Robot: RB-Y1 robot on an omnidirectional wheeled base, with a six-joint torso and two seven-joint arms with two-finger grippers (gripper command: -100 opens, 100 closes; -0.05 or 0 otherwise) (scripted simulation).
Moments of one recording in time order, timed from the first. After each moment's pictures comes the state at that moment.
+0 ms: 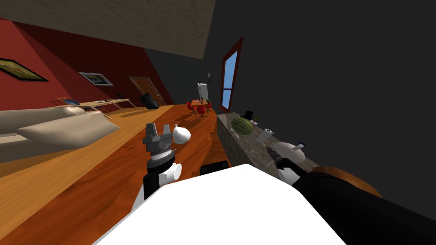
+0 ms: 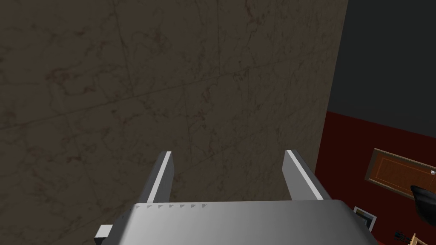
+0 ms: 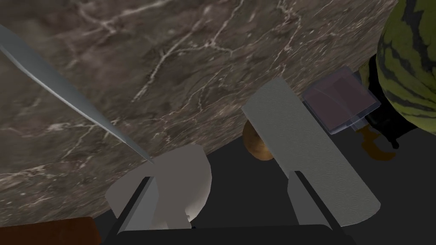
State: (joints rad) left arm 0.48 0.04 -0.03 -2.28 0.03 -0.59 -0.07; right arm 0.91 -0.25 -0.49 -2.29 -0.15 0.73 0.34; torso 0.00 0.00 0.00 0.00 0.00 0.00
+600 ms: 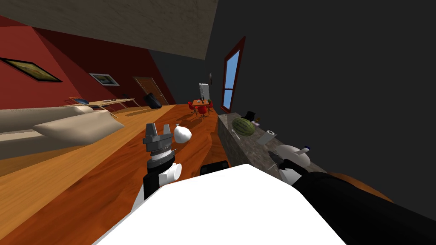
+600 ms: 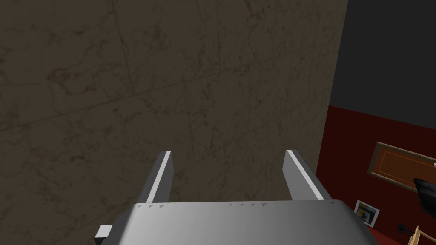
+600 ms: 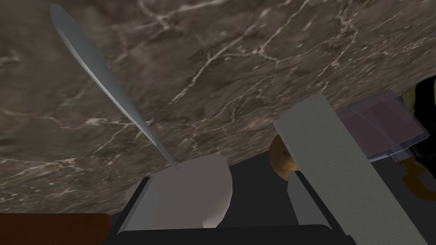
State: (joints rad) left arm 0.48 0.04 -0.03 -2.28 0.03 -0.59 -0.07; right arm 0.91 -0.27 -0.51 -2.28 -0.18 0.88 0.38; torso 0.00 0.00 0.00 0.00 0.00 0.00
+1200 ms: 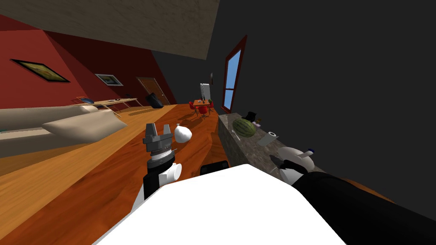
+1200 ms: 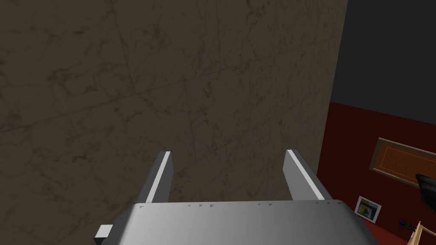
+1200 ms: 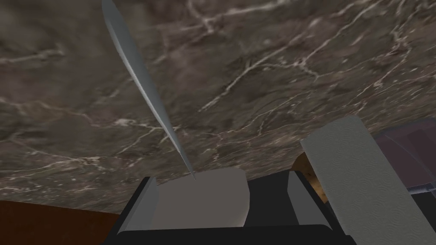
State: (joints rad) left arm 0.48 0.04 -0.03 -2.28 0.03 -0.59 -0.07; right arm 0.91 -0.27 -0.52 -2.28 -0.19 1.02 0.43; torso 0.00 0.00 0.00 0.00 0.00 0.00
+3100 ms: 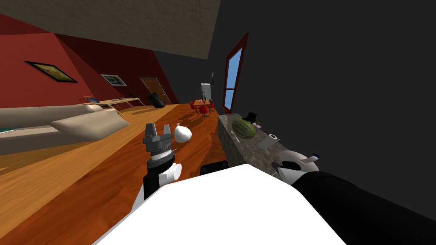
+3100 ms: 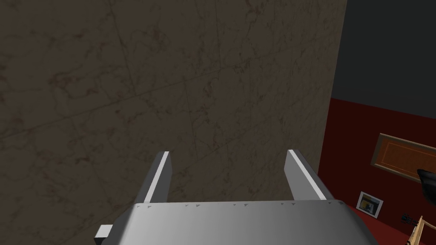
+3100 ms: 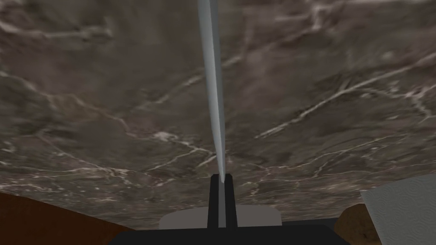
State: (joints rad) left arm 0.48 0.04 -0.03 -2.28 0.03 -0.59 -0.07; right arm 0.86 -0.30 -0.51 -2.20 -0.19 1.22 0.50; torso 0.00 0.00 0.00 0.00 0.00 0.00
